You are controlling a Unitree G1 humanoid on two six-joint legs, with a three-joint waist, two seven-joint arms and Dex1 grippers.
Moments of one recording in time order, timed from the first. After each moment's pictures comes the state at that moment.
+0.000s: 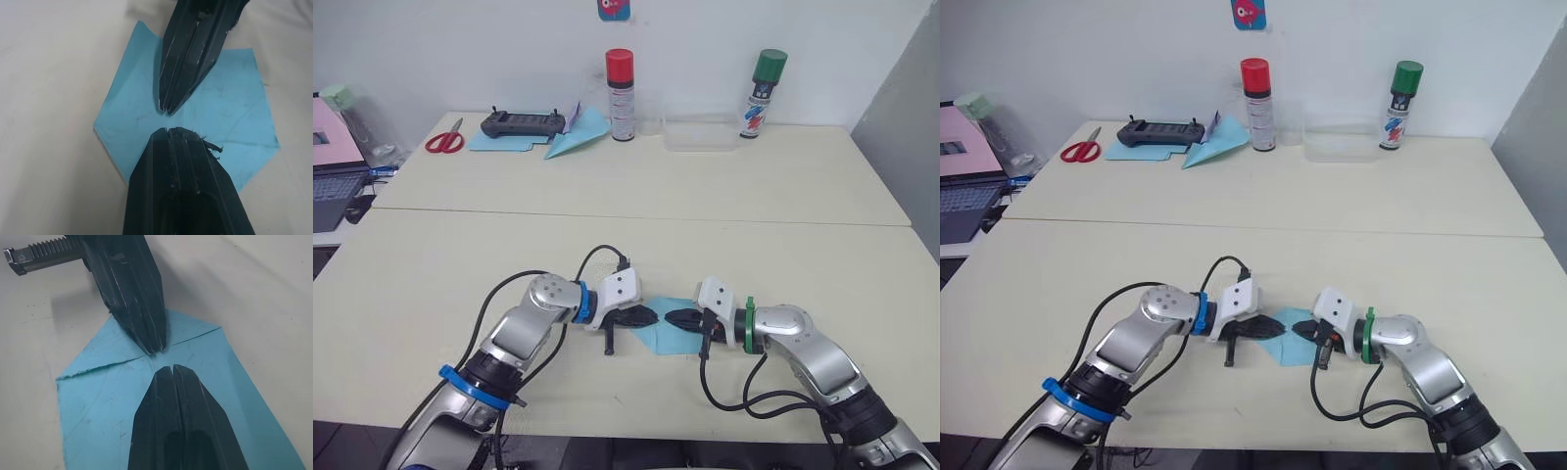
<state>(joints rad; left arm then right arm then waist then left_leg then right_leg) -0.42 0.56 -0.39 0.00 -0.10 0.32 -1.14 -0.24 -0.51 0.35 -0.17 0.17 0.40 0.85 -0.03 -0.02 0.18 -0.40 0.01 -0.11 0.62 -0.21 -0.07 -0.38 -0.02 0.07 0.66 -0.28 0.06</state>
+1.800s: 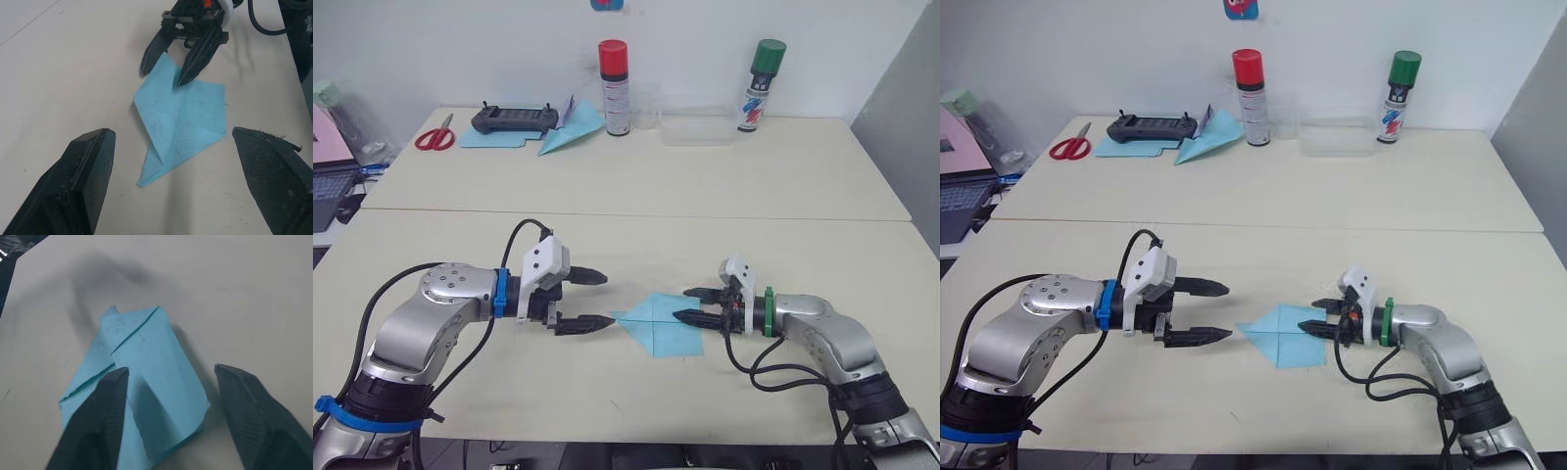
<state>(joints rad) -0.28 0.83 -0.04 -0.30 -0.49 0.56 -1.17 -0.30 -0.51 0.18 -0.10 0.44 0.66 0.92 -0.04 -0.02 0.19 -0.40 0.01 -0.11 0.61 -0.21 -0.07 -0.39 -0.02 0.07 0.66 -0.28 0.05</state>
